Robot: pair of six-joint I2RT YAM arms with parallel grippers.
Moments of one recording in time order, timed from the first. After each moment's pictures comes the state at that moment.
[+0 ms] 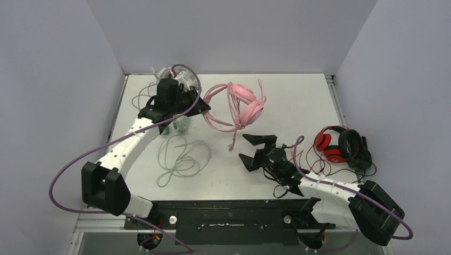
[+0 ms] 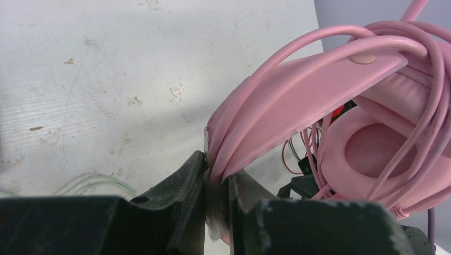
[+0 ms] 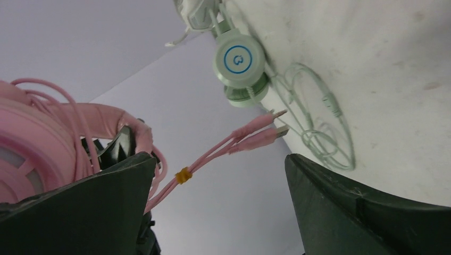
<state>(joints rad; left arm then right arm) -0.37 1.43 1.24 -0.31 0.35 -0.62 0.77 1.07 0.28 0.40 0.18 2.03</state>
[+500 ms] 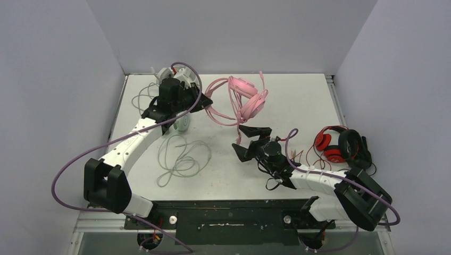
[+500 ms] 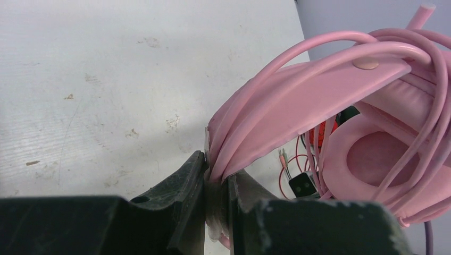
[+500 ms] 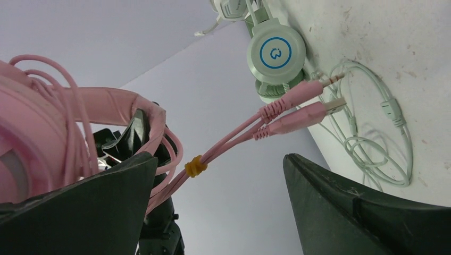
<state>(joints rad) -0.38 1.45 1.22 -0.16 0.28 -0.65 0.77 1.26 0.39 0.62 0.18 2.03</state>
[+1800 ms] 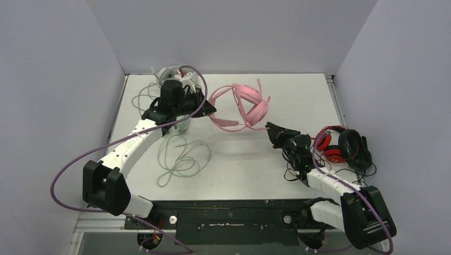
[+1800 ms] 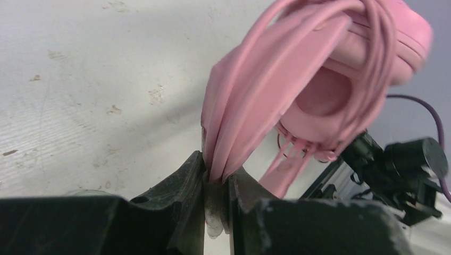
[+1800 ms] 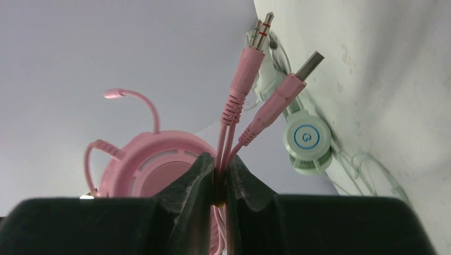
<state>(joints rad) -0.40 1.43 1.20 -0.22 0.38 -0.56 0.37 1.11 0.30 0.56 0.02 2.03</state>
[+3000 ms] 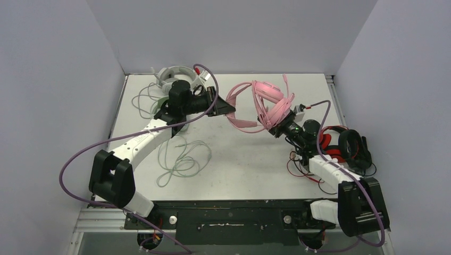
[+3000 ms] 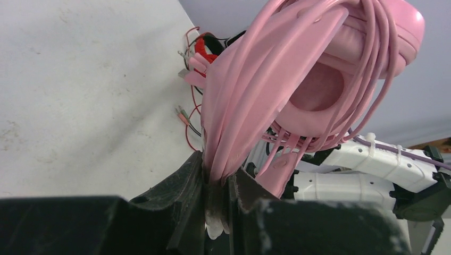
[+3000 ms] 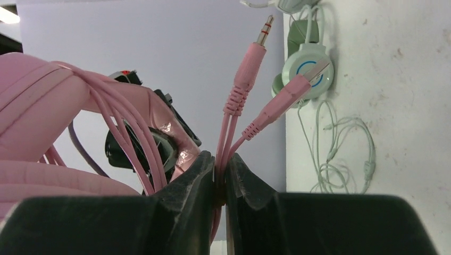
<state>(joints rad) -0.49 1.52 1.17 0.17 0.68 -0.81 0.18 1.24 0.47 0.73 -0.58 1.59</state>
